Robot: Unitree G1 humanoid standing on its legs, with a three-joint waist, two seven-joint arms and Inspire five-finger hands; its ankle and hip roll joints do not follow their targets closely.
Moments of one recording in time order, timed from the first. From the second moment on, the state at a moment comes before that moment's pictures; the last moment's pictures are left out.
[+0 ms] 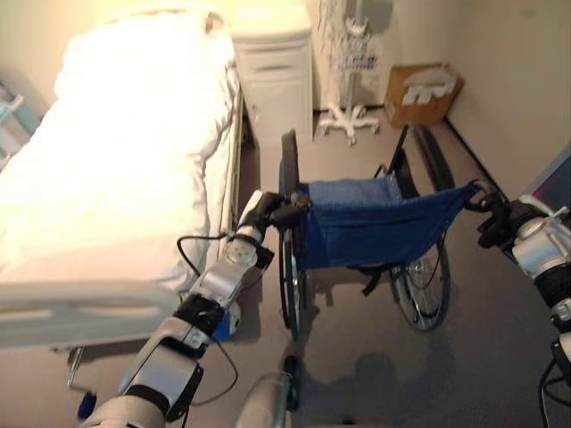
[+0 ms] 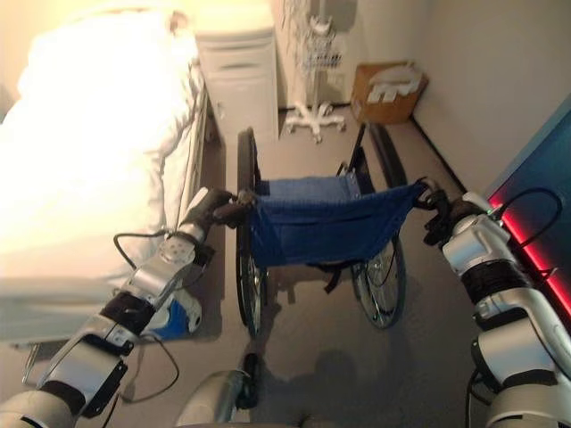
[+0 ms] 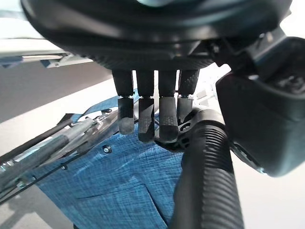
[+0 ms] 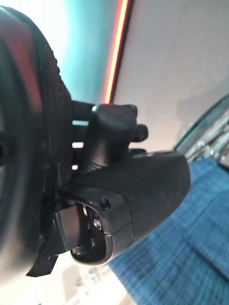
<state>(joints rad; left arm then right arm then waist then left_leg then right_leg) -0.54 0.37 -0.37 0.46 -0.15 0.26 0.09 -0.77 -0.86 0.52 0.69 -0.11 0.64 0.16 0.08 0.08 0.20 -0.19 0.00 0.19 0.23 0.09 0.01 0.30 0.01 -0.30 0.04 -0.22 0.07</state>
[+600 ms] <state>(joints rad) -0.74 0.43 -0.35 0.58 -0.15 0.24 0.07 -0.76 -0.84 0.36 0.59 -0.06 0.62 0.16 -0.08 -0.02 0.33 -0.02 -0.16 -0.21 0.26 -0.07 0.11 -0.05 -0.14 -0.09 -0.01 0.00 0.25</state>
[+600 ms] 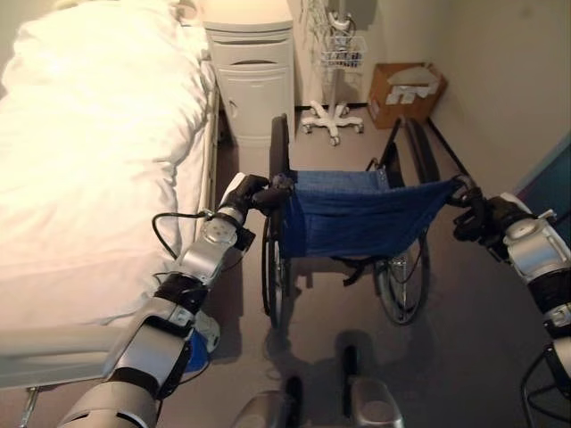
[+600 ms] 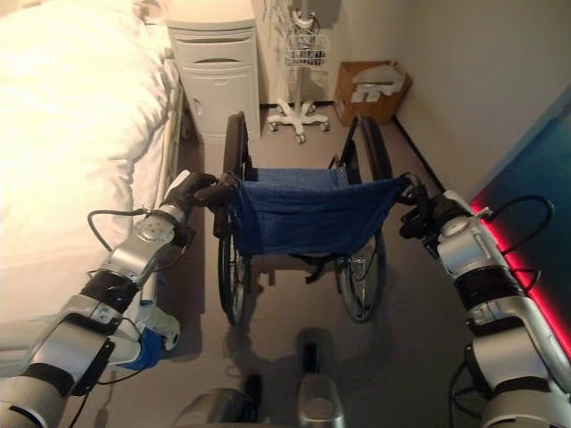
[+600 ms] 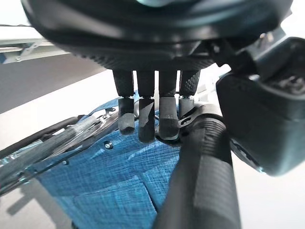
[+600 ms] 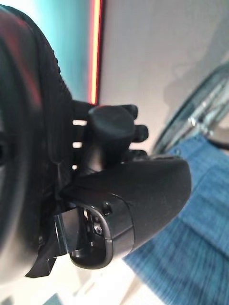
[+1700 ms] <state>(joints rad) -0.57 0.43 -0.34 0.50 -0.19 0.23 0.10 -0.88 -0.84 0.57 0.66 -0.11 0.70 0.28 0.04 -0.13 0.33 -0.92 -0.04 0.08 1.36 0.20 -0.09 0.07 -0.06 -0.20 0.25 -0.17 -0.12</state>
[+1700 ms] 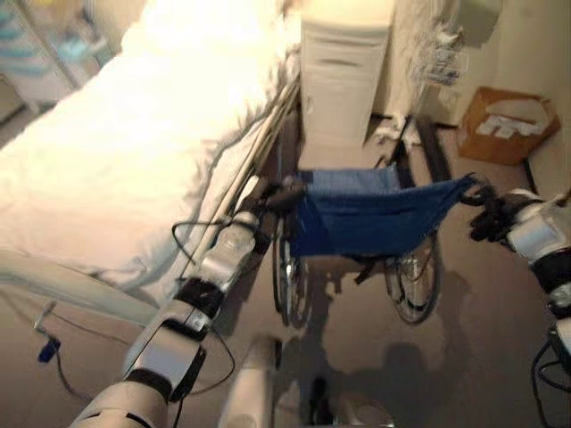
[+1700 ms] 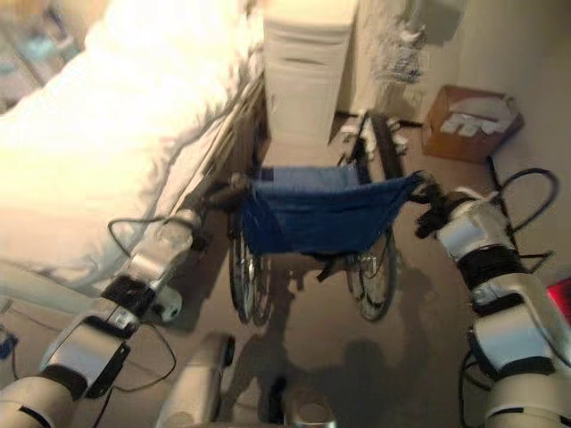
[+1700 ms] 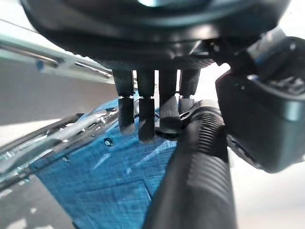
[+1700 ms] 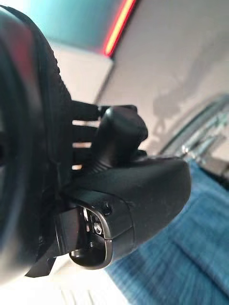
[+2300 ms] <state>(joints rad) -0.52 0.45 -0.35 0.40 -0.28 0.23 0.01 -0.85 -0.83 0.56 0.74 -0.18 0.57 0.19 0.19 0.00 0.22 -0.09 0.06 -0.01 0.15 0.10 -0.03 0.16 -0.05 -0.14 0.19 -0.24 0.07</state>
